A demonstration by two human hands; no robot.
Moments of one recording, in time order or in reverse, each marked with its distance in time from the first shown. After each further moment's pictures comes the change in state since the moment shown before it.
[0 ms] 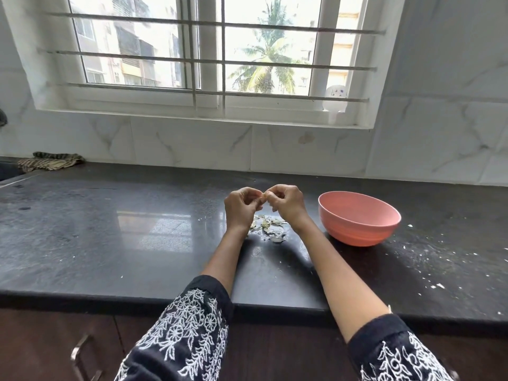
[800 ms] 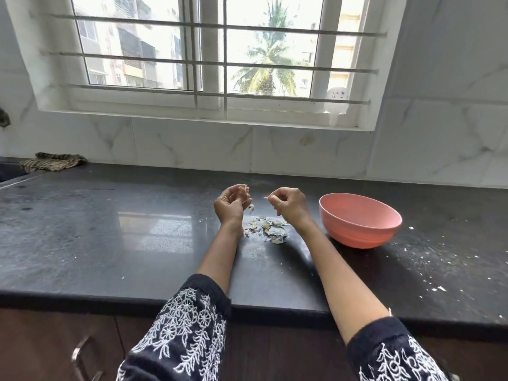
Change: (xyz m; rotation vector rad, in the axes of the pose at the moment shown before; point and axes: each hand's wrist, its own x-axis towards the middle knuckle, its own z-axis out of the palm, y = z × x) left_hand 0.004 0.011 -0.006 -0.549 0.260 -0.293; right_hand 0.001 0.003 -0.004 -0.057 -0.013 0.024
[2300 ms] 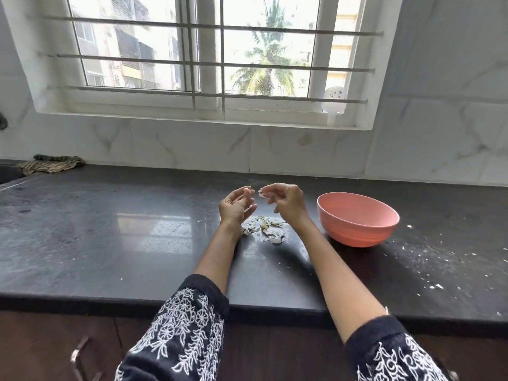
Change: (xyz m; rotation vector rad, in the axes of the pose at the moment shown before) left_hand -0.007 0.003 0.001 0.023 -0.118 -0.177; right_hand 0.000 -0.003 0.002 0.142 -0.014 -0.066
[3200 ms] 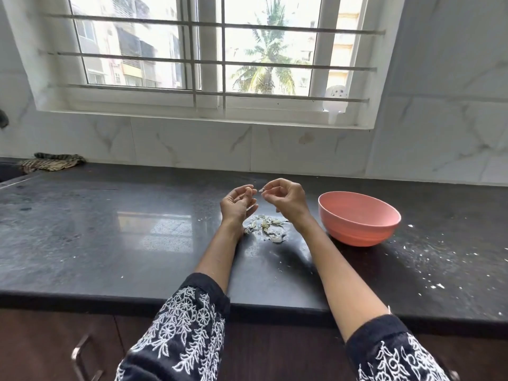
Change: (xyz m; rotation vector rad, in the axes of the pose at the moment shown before) left_hand 0.000 -0.003 -0.001 0.071 -0.022 0.046; right_hand -0.003 -0.007 -0.001 0.038 0.010 0.047
